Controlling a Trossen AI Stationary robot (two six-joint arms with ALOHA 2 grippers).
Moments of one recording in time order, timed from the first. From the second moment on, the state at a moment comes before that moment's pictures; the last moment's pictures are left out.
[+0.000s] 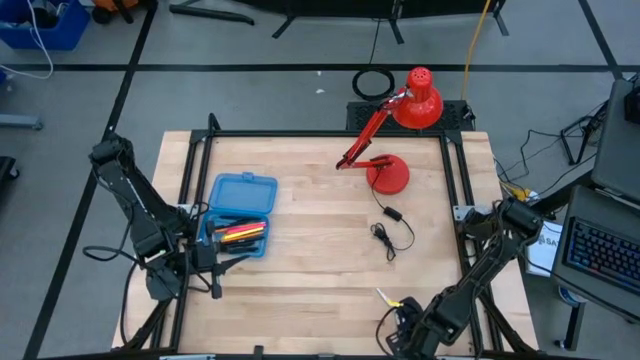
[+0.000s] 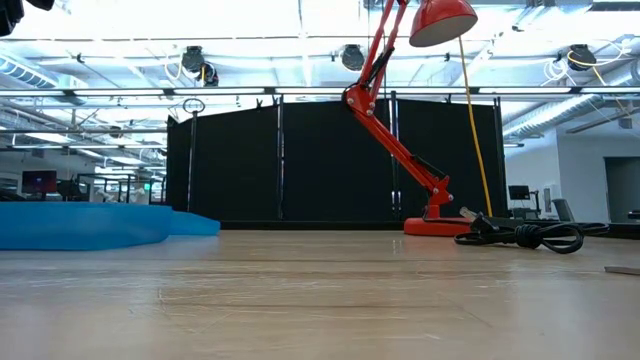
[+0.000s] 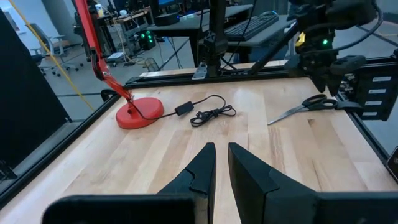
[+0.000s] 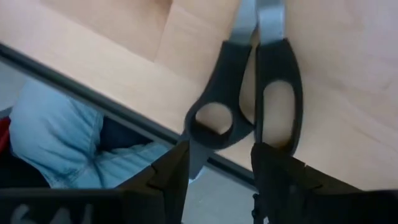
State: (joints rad) left arm -1.01 1.02 0.65 -0.16 -1.15 -0.39; right arm 0.93 1.81 1.18 -0.59 -0.11 2.08
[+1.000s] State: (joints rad) left arm -1.01 1.02 0.65 -0.16 -1.15 -0.40; right arm 0.92 1.81 1.09 -0.49 -0.11 2.08
